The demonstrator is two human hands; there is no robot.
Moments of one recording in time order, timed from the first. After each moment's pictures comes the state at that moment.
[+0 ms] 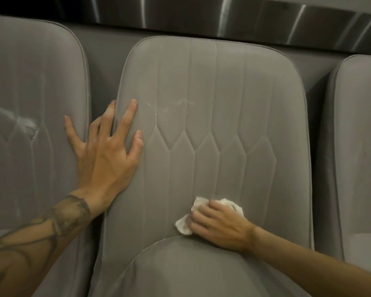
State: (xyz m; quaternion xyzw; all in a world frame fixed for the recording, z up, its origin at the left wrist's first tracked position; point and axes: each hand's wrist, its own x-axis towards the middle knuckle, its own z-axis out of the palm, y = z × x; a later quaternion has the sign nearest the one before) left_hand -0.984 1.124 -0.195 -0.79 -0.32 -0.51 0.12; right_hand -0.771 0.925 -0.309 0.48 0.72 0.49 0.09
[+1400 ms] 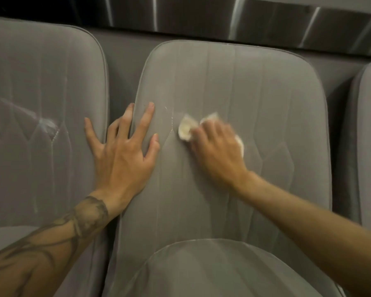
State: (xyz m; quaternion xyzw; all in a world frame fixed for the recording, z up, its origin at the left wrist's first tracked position) left_hand -0.984 1.127 -0.196 -0.78 -0.31 -0.52 0.13; right_hand -0.803 1.001 -0.173 0.61 0.52 0.57 -0.17
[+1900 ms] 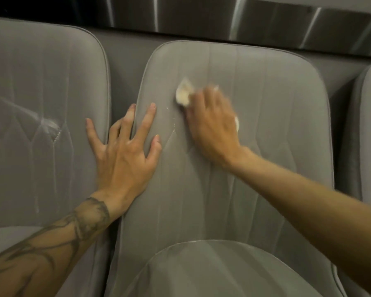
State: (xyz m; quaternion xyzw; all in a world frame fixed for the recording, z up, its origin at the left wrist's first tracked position) left_hand -0.985 1.125 -0.196 -0.78 -0.32 -0.52 0.12; right_hand -0.816 1.027 -0.121 0.60 0.50 0.57 -0.24
